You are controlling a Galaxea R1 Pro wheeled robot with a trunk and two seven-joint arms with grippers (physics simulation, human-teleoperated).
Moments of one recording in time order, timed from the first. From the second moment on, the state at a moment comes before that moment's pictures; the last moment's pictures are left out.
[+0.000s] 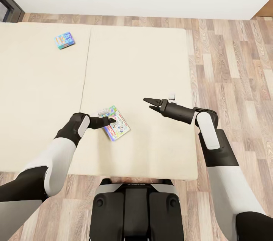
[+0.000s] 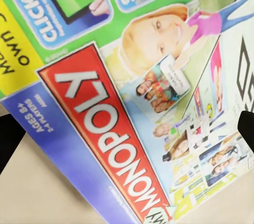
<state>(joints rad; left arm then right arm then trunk) -1.19 -0.03 0.19 -0.51 0.06 0.74 -0.26 -0.91 0.00 0.01 -1.34 -0.86 1.04 0.42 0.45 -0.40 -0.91</state>
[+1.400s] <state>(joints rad) -1.19 -0.03 0.19 -0.51 0.06 0.74 -0.26 -0.91 0.00 0.01 -1.34 -0.86 1.04 0.42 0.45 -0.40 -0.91</state>
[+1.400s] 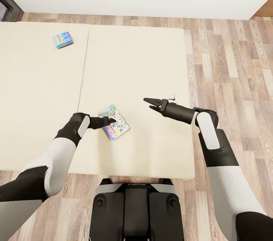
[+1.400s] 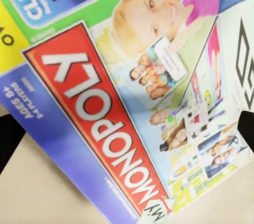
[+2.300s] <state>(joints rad) -1.19 -0.03 0.19 -0.51 0.06 0.74 -0.26 -0.91 0.00 0.01 -1.34 -0.86 1.04 0.42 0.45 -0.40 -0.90</state>
